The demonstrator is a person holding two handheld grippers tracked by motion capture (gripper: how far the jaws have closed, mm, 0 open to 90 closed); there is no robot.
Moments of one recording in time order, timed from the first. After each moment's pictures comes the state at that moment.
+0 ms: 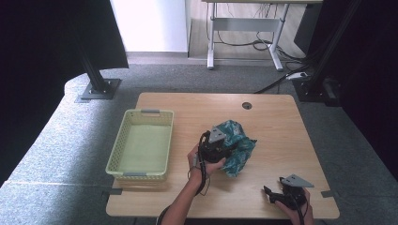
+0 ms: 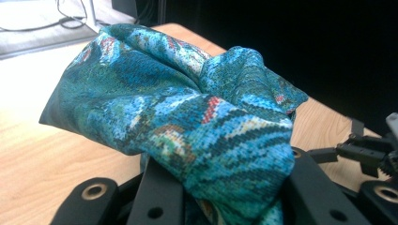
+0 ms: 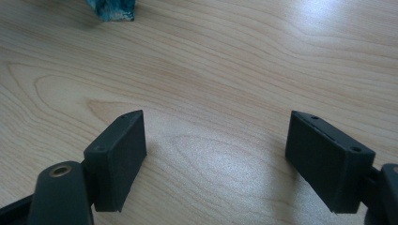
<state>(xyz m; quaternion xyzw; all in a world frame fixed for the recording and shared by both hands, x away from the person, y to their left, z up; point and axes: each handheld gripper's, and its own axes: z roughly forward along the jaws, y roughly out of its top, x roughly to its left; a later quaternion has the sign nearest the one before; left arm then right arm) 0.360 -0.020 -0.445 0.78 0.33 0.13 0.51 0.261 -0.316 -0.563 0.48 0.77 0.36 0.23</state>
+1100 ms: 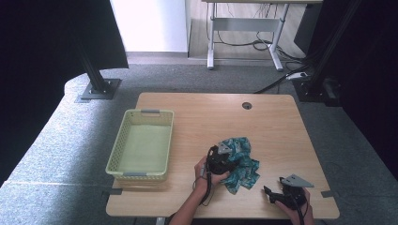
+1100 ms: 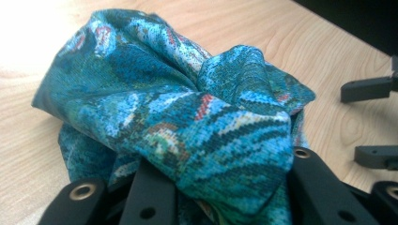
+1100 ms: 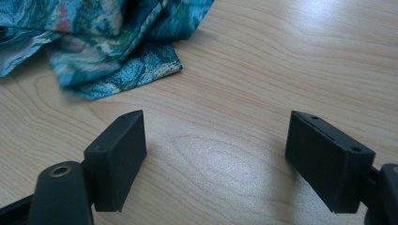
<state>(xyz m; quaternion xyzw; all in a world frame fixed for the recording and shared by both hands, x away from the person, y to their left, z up) 0.366 -0.042 -0.527 0.82 0.35 0.07 0.45 0.260 -0.316 -0.563 0.48 0.77 0.36 0.23</state>
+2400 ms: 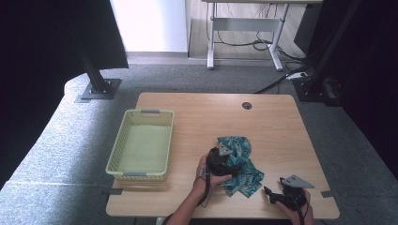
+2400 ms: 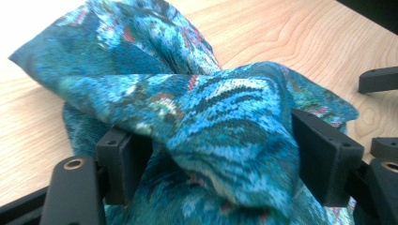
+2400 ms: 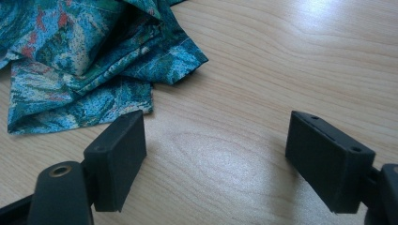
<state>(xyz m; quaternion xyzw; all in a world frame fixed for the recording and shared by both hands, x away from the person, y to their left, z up) 0.355 -0.040 -0.521 0.82 0.36 0.10 0.43 0.259 -0.316 -0.564 0.48 0.76 0.36 0.23</state>
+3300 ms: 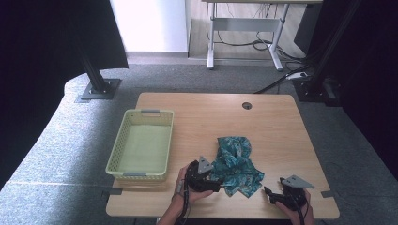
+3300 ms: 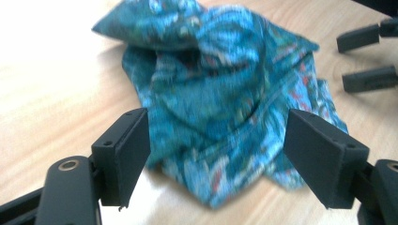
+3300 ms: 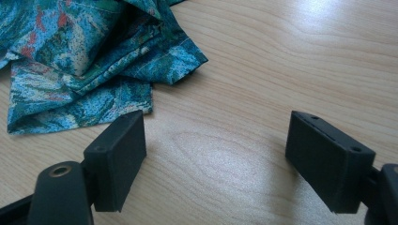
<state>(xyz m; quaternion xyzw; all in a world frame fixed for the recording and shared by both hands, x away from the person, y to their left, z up) 0.297 0.026 -0.514 0.82 0.35 0.14 0.43 0.258 -0.316 -0.564 0.48 0.76 0.36 0.23</state>
